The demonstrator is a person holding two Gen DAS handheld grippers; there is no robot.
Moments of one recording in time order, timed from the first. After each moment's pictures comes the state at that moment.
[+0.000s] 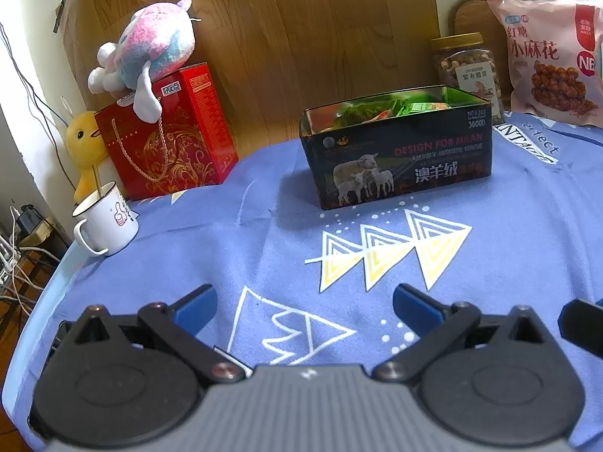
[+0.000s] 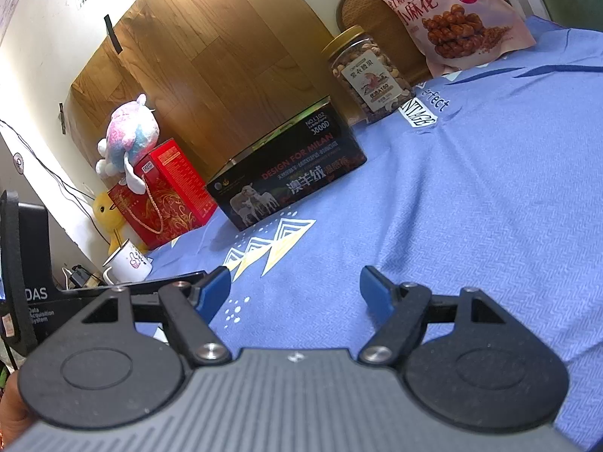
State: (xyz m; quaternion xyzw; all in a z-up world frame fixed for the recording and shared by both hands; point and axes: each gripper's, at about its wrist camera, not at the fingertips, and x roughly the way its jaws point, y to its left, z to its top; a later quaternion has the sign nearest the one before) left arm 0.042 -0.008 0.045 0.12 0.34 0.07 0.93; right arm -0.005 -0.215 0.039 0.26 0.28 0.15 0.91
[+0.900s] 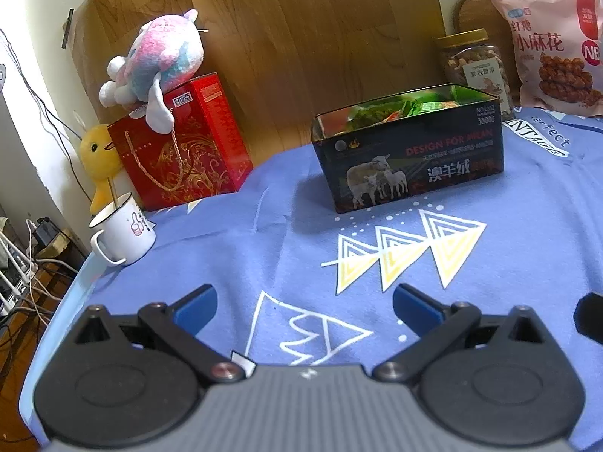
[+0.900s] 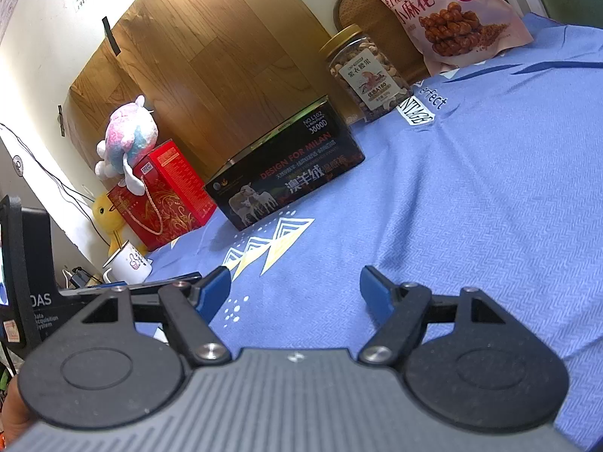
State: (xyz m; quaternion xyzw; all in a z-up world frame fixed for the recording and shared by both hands) left arm 0.040 -0.009 0.044 0.14 0.32 0.09 0.93; right arm -0.004 -0.217 0.039 0.26 0.29 0.15 0.91
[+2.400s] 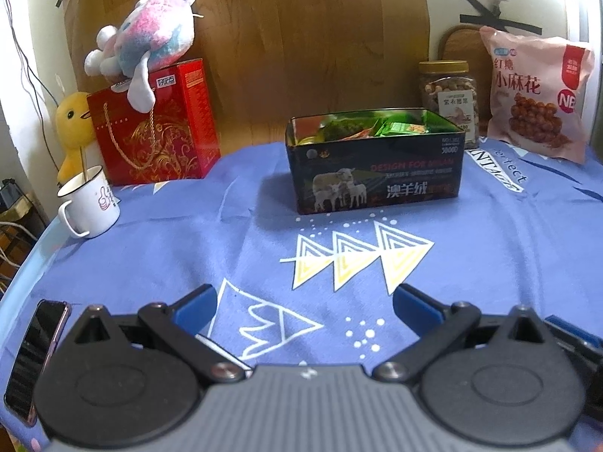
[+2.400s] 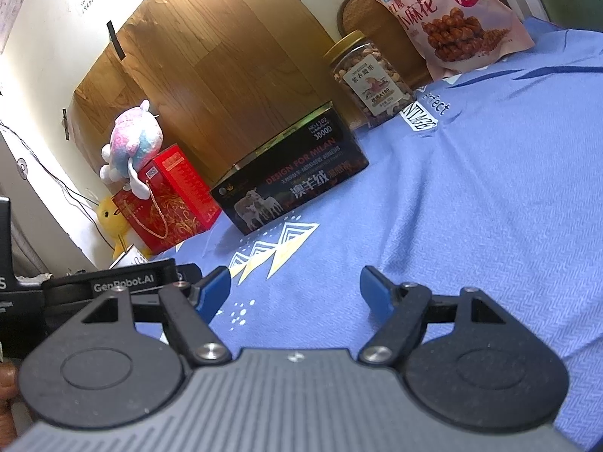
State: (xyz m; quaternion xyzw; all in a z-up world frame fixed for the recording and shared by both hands) left arm 0.024 -0.005 0.064 0.05 0.34 0.04 0.94; right arm -0.005 -0.220 0.043 0.26 0.28 0.16 0.91
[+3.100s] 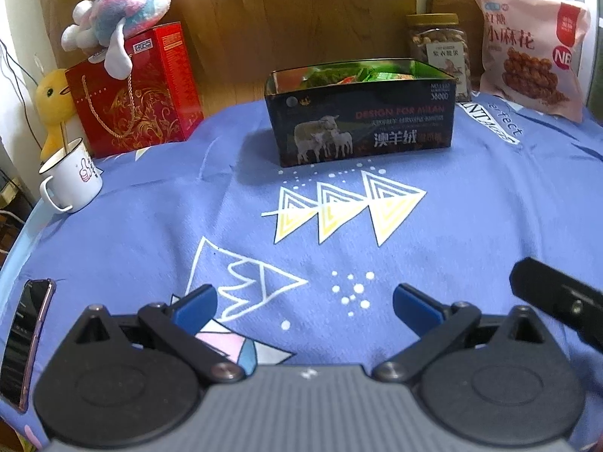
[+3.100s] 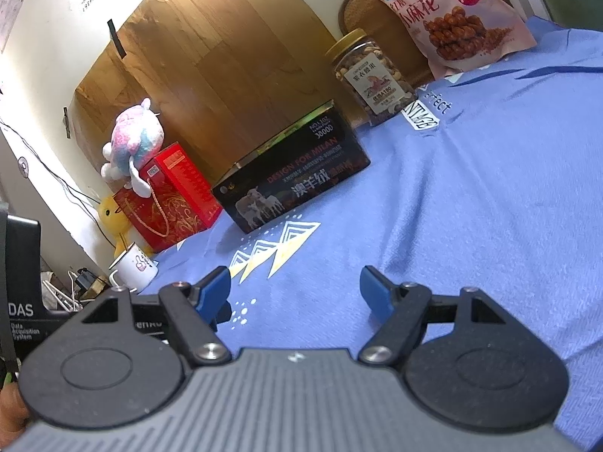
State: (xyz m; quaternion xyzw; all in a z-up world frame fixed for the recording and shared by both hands) left arm 0.026 -0.014 0.041 0.07 0.40 0.02 0.92; right arm -0.003 -0.222 0.041 0.27 0.29 0.16 0.91
